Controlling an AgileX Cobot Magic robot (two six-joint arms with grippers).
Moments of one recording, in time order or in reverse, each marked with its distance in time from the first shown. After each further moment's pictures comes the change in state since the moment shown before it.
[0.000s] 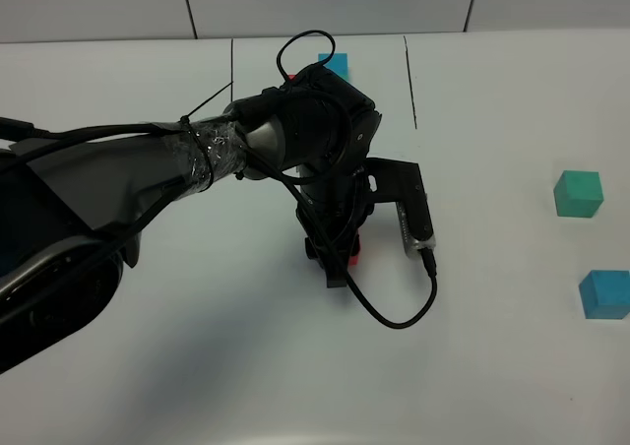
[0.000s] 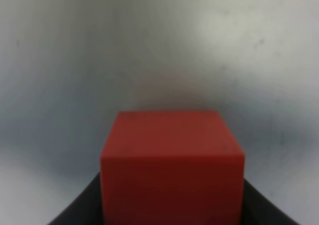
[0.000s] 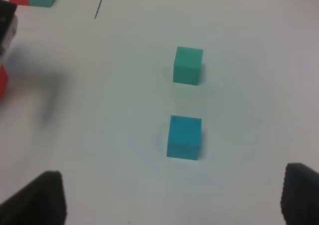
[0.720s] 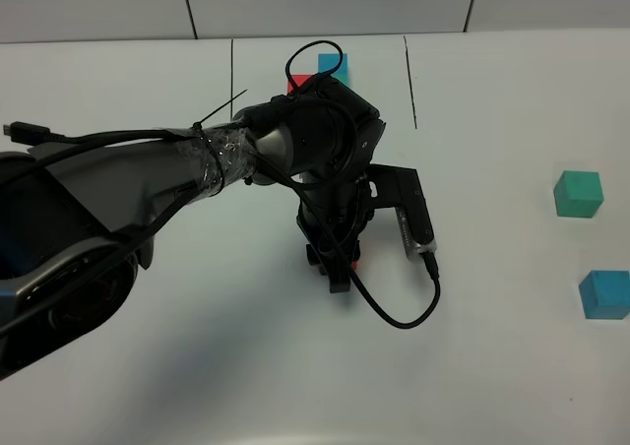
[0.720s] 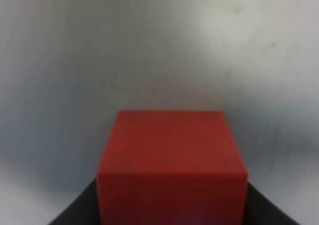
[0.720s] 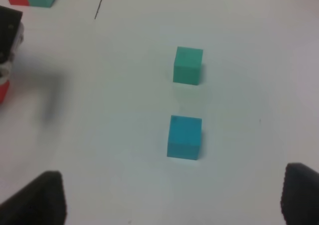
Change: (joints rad) left arm -0.002 0.039 -0.015 0.006 0.013 -0.036; right arm 0.000 0.000 0.000 0.000 0.000 0.001
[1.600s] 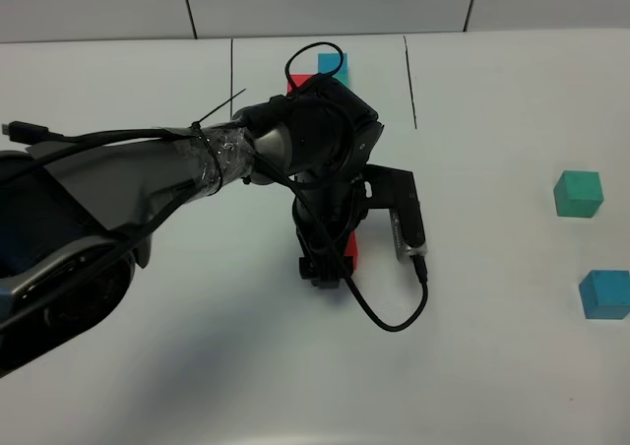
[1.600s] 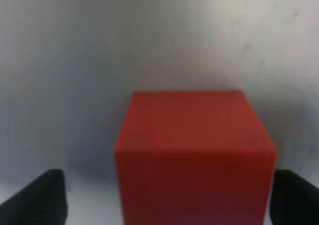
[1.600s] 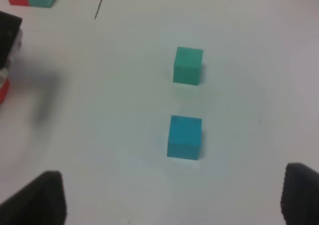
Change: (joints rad) left arm 0.000 -0.018 0.004 0.053 0.004 0.026; right arm 0.000 -0.001 0.000 0.000 0.000 0.000
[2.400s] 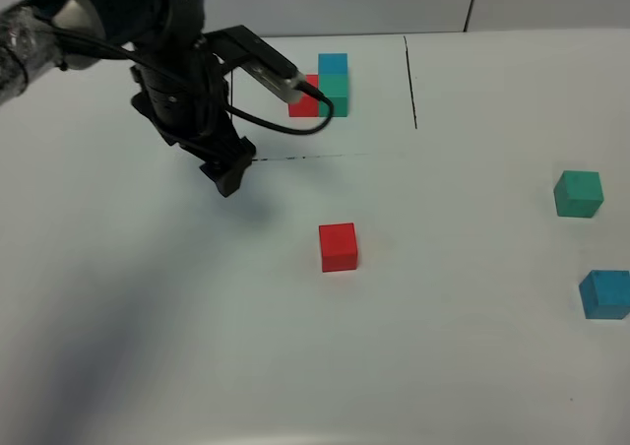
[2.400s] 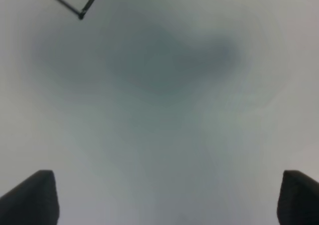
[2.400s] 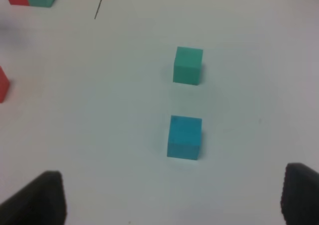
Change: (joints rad) left arm 0.349 -0.215 0.001 -0.098 0.177 -0.323; right arm 0.000 0.000 0.000 0.000 0.000 0.001
